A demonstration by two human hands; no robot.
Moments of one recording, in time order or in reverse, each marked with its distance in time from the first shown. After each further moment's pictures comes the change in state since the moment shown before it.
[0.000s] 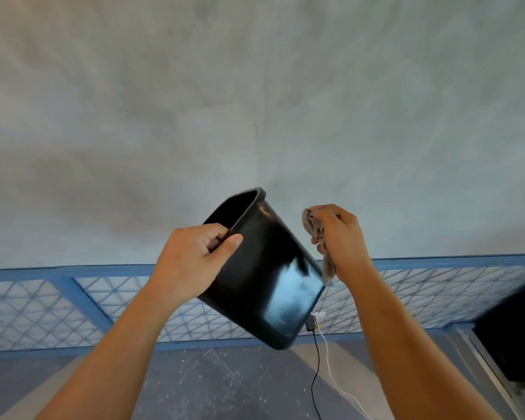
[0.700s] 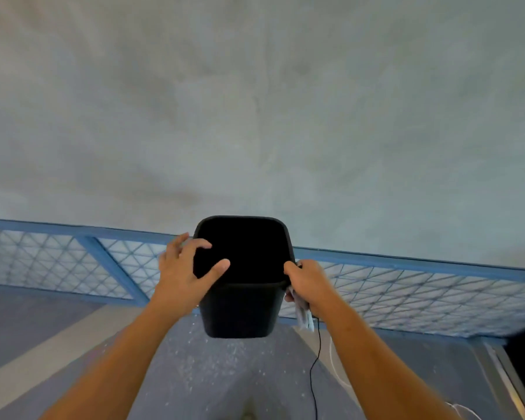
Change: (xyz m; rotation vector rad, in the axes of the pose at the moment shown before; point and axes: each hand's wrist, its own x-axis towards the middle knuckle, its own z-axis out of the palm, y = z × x) left_hand -0.046 -0.069 0.097 0.098 0.059 -0.413; right_hand 0.023 0.136 0.009 -0.230 -0.421 0.361
